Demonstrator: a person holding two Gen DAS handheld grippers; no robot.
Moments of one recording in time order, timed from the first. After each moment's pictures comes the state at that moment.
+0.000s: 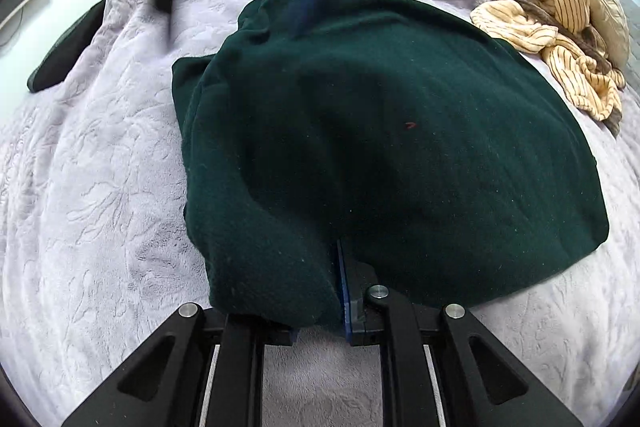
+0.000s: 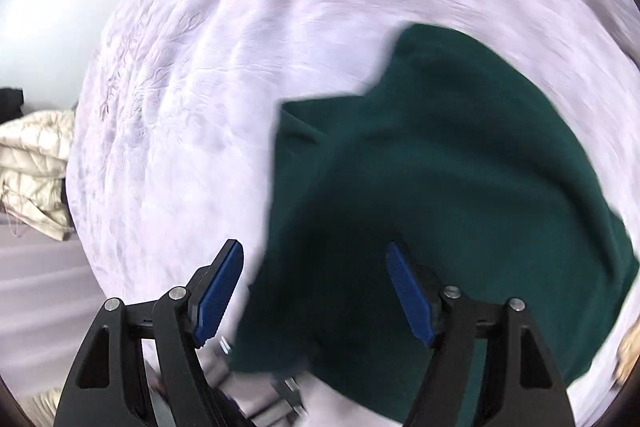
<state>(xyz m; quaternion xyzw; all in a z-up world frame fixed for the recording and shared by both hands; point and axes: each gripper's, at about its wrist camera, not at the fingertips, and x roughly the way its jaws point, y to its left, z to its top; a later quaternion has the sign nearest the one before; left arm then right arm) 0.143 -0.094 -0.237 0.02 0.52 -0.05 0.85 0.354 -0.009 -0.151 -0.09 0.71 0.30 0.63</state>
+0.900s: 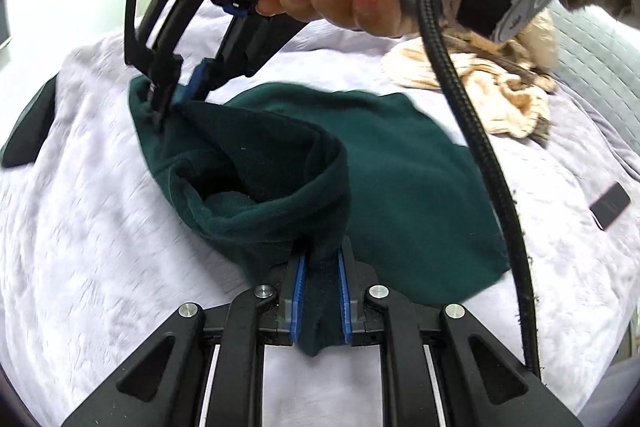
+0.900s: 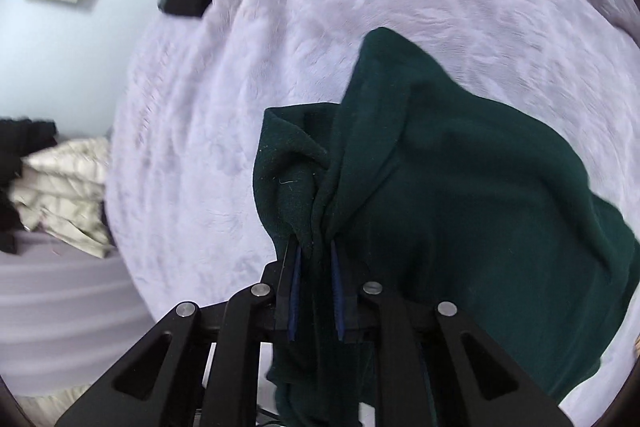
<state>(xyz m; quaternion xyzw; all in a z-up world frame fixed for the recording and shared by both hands) 0.134 -0.172 -0.157 0.03 0.44 -0.16 0.88 0.374 -0.090 -0.108 0.02 0.70 0.32 0.64</state>
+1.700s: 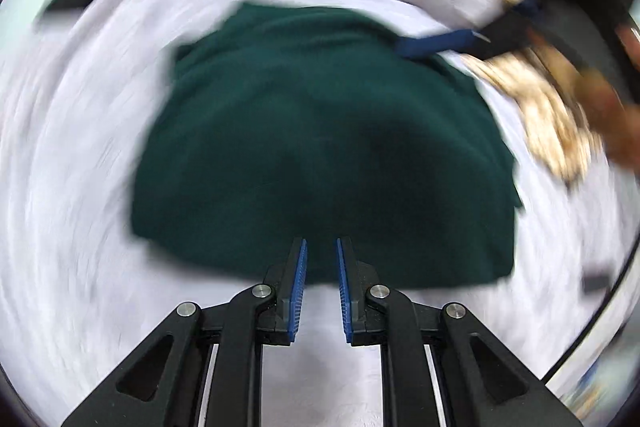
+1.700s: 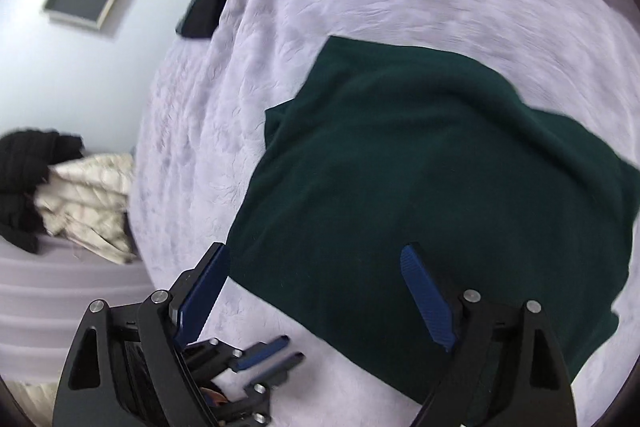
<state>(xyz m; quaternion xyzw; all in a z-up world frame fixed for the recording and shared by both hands) 0.123 -0.112 -0.179 -0.16 0.57 -0.02 0.80 0.339 -0.146 -0.106 0.04 0.67 0.33 0.66</state>
